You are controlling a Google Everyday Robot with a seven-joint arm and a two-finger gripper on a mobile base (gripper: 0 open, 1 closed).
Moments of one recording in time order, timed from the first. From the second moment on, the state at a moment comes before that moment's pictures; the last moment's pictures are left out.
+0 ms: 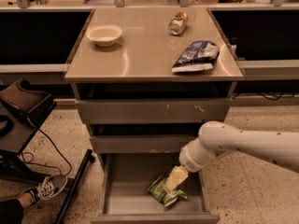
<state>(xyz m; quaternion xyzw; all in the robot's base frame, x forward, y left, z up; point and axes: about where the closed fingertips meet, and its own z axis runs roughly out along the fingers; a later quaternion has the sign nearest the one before) 0.489 -0.103 0.506 -0.49 0.84 0.18 0.15</state>
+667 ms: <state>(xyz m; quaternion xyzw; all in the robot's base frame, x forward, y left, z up) 0.500 -0.113 0.471 -0.46 0.85 0.19 0.16</state>
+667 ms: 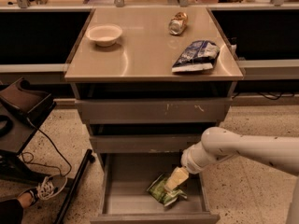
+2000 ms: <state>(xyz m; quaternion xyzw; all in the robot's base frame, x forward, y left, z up) 0.542 -0.135 0.330 -0.34 0.89 0.21 0.20</state>
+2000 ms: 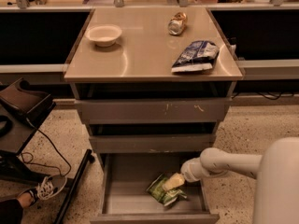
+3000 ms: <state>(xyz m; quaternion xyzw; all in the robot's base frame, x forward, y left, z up) 0.563 -0.106 0.170 -0.25 0.93 0.23 0.16</state>
